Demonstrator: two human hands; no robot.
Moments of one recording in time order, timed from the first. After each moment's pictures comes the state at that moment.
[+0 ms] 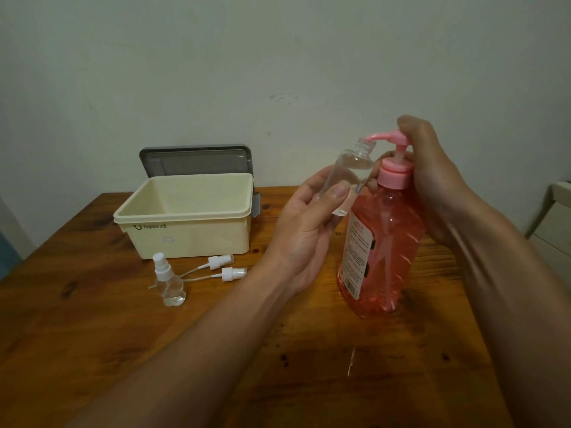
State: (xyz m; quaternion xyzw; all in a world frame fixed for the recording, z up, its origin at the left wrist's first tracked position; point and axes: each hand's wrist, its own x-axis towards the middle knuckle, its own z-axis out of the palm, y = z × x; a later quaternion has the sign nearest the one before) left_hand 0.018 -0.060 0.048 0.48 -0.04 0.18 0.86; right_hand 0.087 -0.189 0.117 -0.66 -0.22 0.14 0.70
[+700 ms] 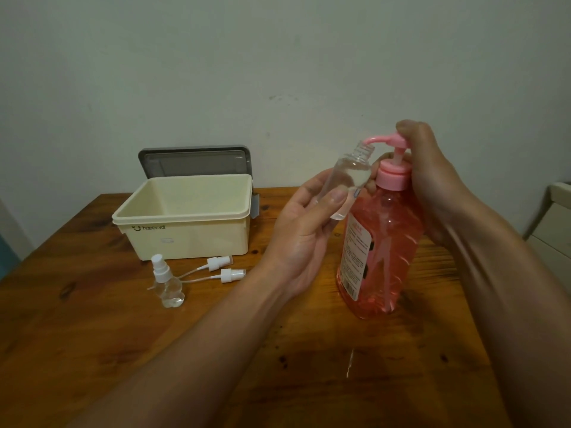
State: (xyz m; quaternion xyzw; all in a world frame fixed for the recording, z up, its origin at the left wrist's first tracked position) left_hand 0.017 -0.060 0.046 0.48 -0.04 0.18 0.86; right_hand 0.083 -0.188 0.120 -0.65 -0.23 0.14 0.71
